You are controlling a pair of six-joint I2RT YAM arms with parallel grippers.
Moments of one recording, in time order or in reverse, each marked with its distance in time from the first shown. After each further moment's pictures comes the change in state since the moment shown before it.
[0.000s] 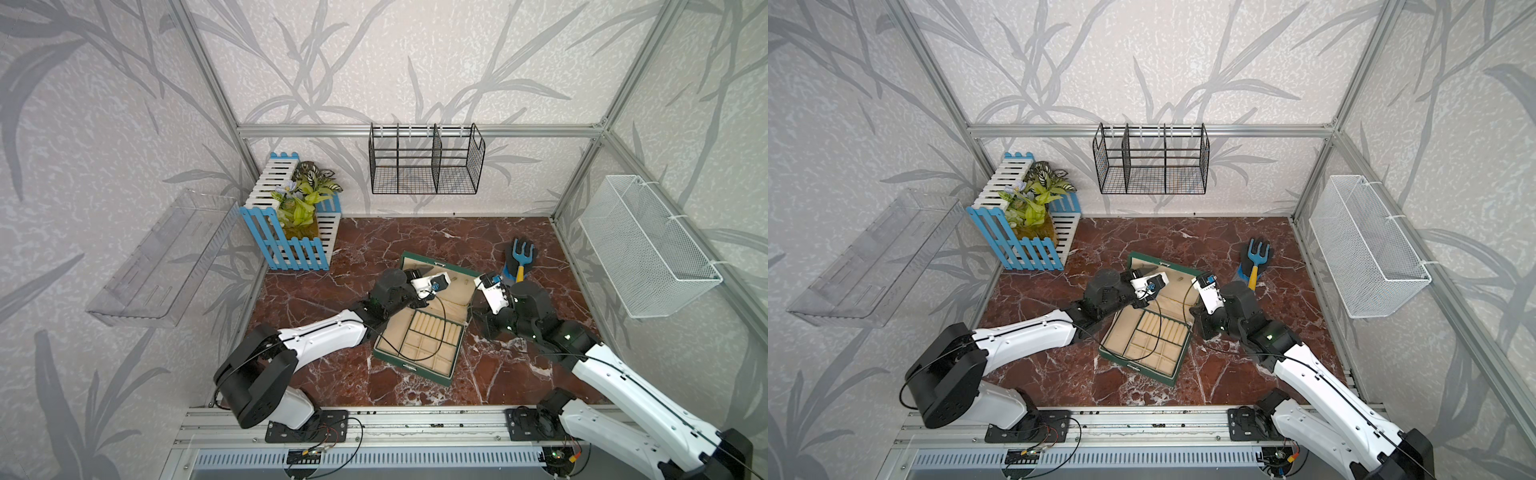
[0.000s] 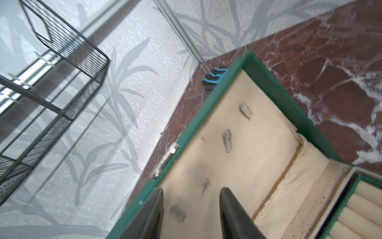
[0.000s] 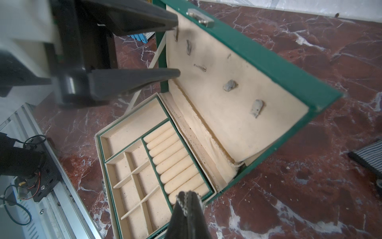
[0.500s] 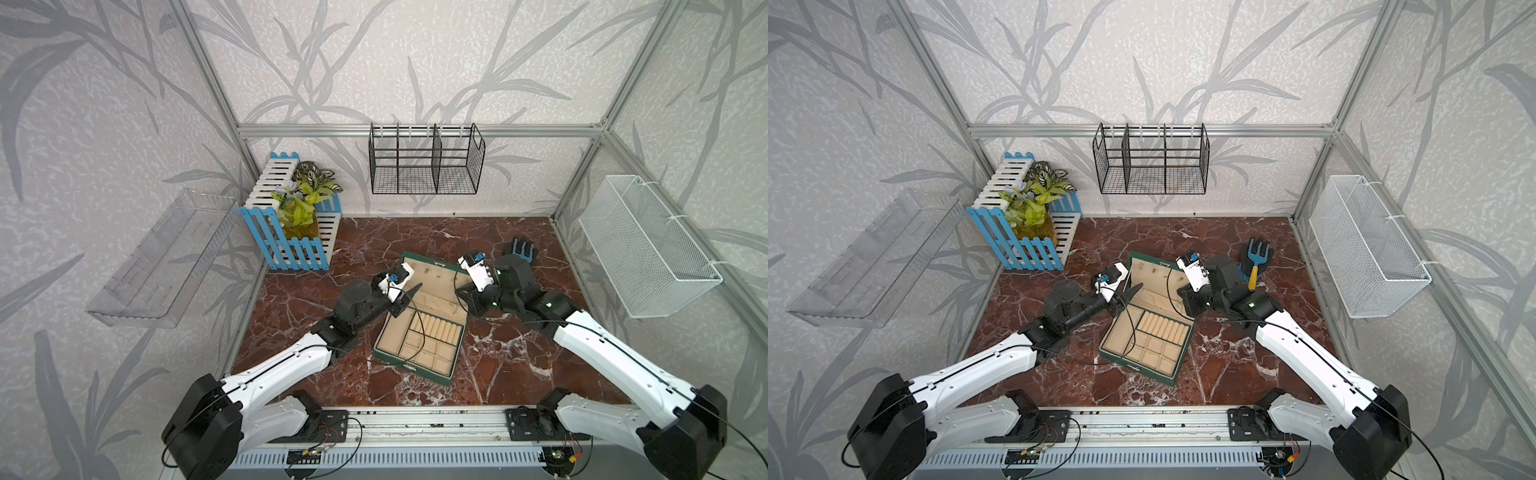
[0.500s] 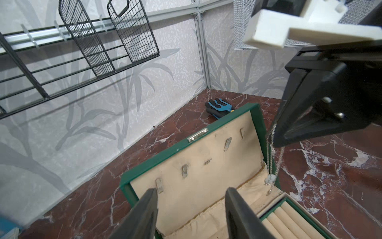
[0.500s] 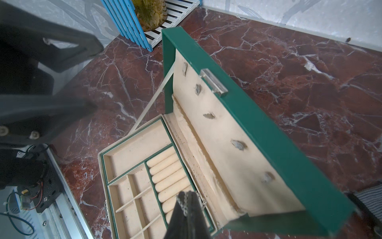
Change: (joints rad) left arm 0.082 -0.340 -0.208 -0.041 0.060 -0.462; right arm 0.014 0.275 0.256 -0.026 -0.022 -0.057
